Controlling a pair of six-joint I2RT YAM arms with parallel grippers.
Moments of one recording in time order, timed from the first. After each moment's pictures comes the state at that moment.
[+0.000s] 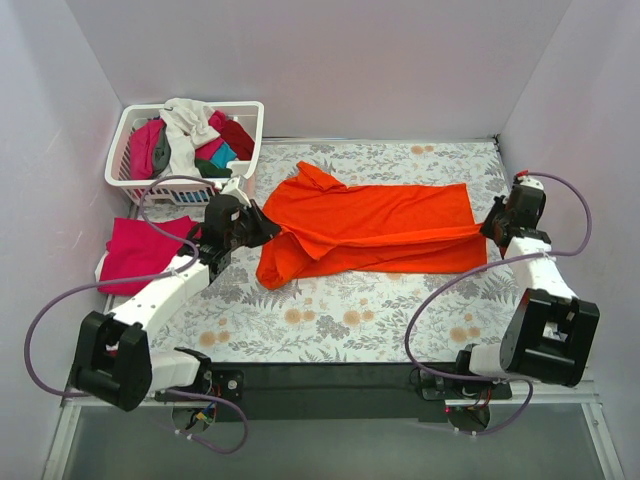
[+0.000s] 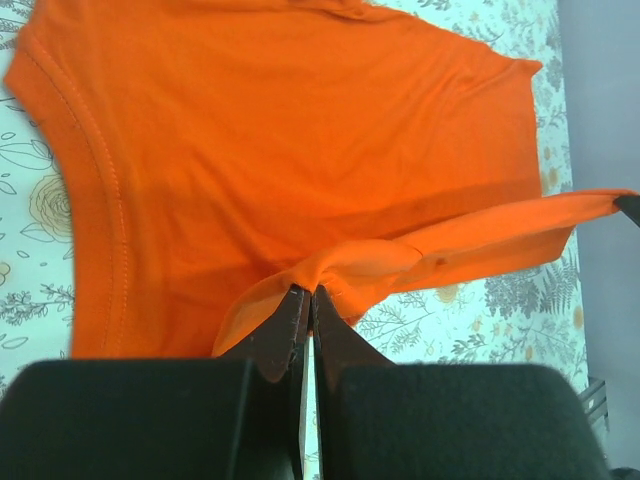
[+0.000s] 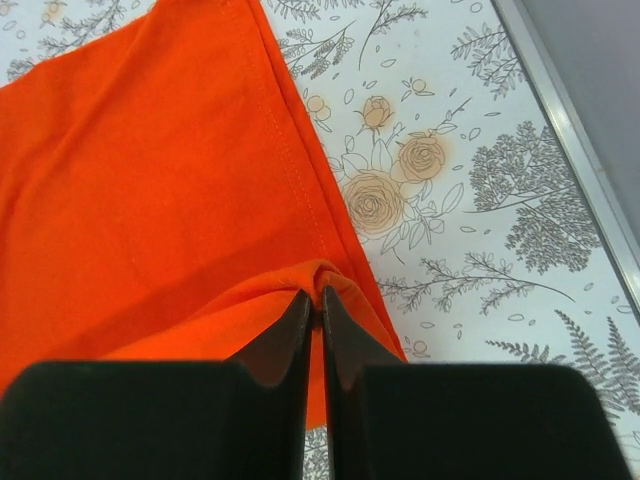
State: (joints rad) left arm -0.37 1.22 0.77 -0.02 0.15 -0.66; right arm -0.24 1.32 0.83 -0.18 0.01 0.21
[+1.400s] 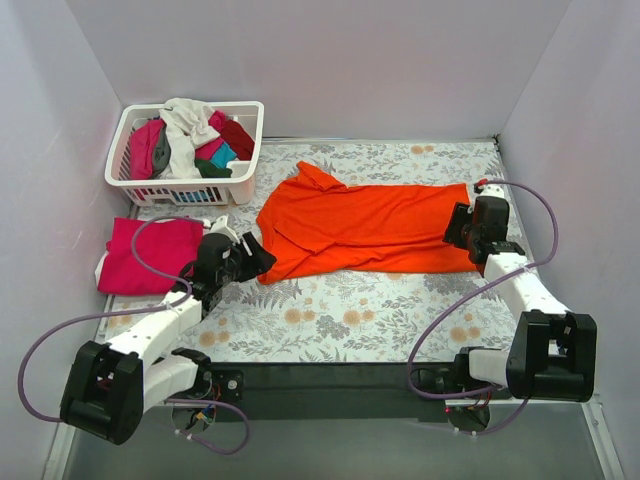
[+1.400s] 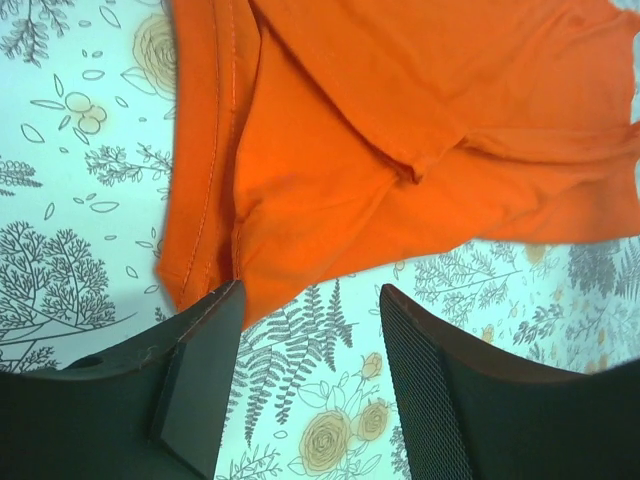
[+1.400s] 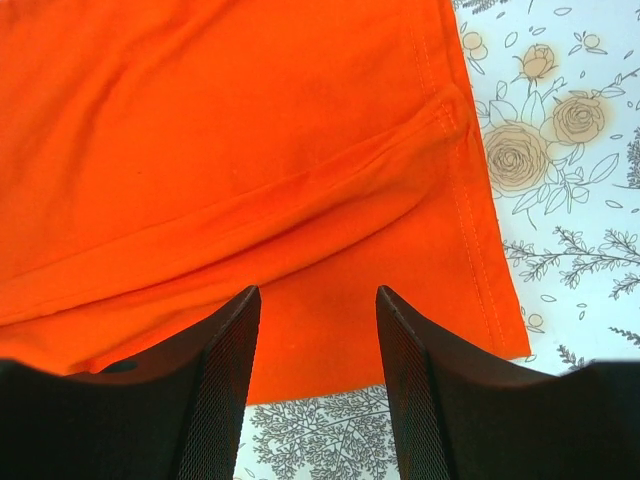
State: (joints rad) left arm -0.33 1.07 0.44 0.08 0.12 -0.67; right arm -0.01 1.25 0.71 -0.12 0.03 0.21
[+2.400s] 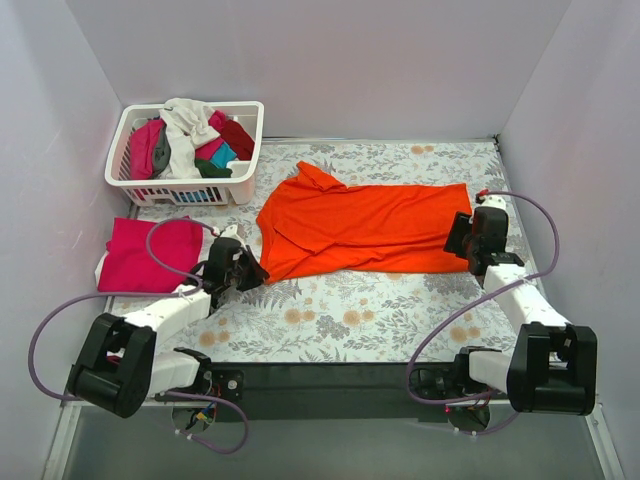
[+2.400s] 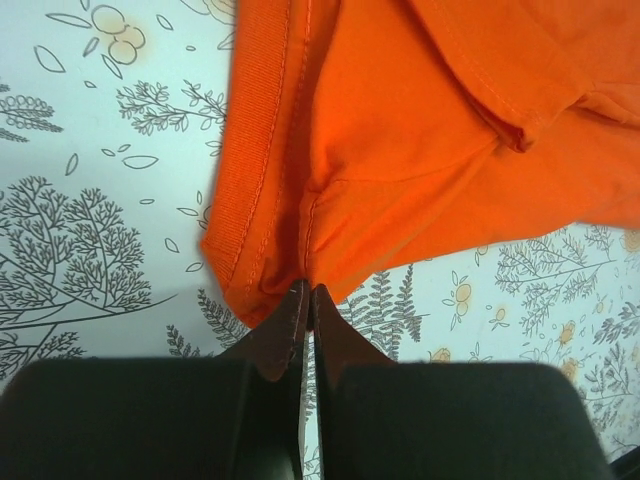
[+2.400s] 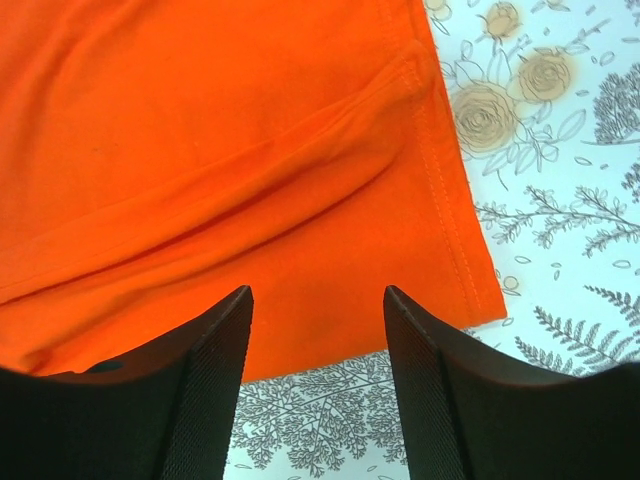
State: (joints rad) left arm -0.36 1.22 0.42 0.08 0.09 -0.65; right arm -0.01 1.17 0.62 -0.11 0.08 0.21
